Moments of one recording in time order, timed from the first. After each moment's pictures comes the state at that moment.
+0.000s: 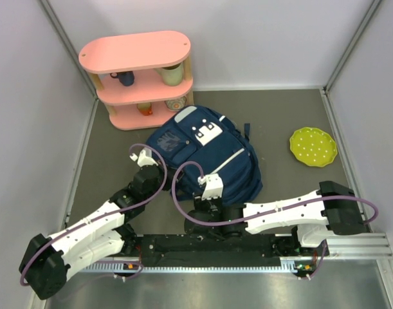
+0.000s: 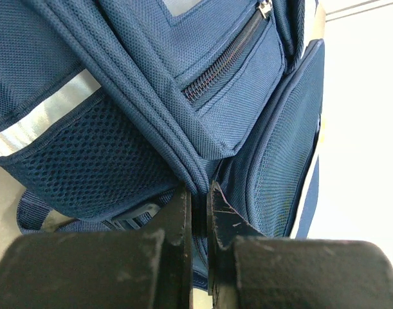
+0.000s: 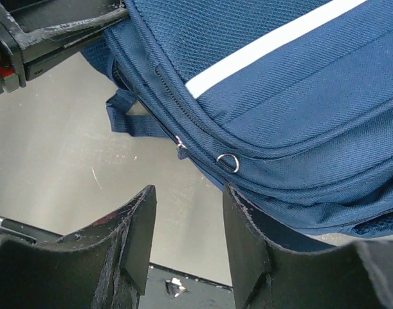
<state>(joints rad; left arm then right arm) -0.70 0.83 0.40 0.01 -0.19 -1.15 1.57 1.52 1.03 -0.56 0.97 1.12</state>
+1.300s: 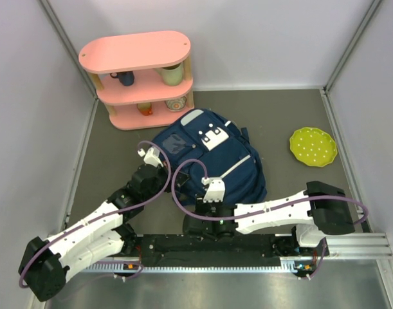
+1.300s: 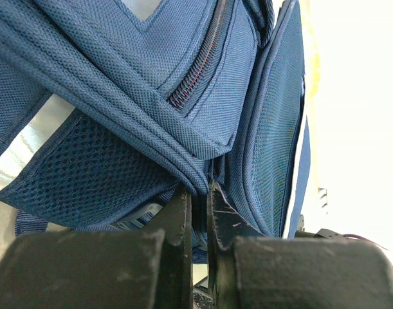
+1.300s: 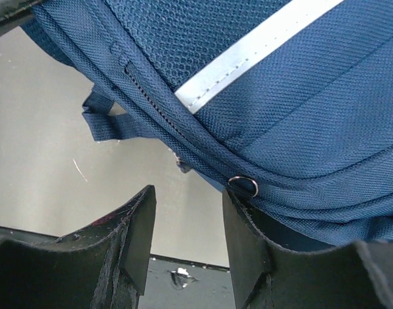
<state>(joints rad) -0.69 0.81 0.42 -0.01 0.00 -0.99 1.55 1.60 1.06 -0.66 0.89 1.36</state>
